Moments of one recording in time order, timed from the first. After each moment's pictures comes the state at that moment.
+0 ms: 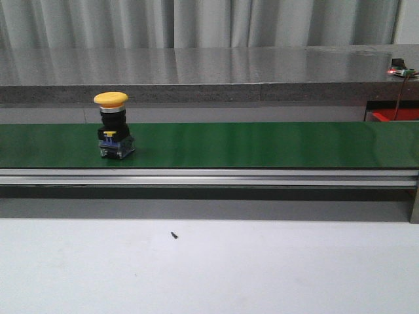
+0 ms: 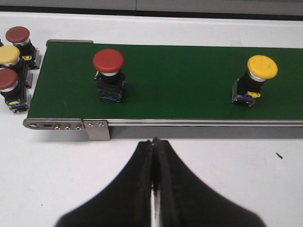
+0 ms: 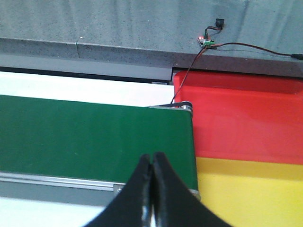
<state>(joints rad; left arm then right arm) 0.04 0.70 -0.76 -0.25 0.80 0.16 -0.02 0.53 -0.49 0.07 0.33 -0.08</state>
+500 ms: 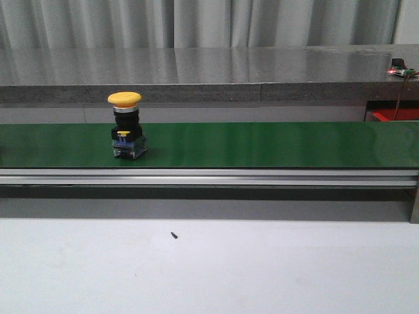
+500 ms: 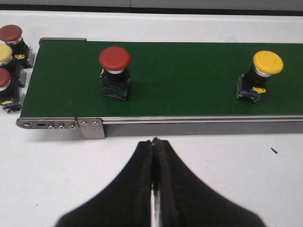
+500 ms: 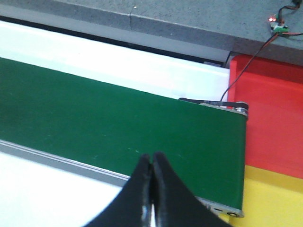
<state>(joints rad) 0.02 0.70 -0.76 -0.25 0.80 0.16 0.15 0.88 -0.90 0.07 0.64 -0.08</state>
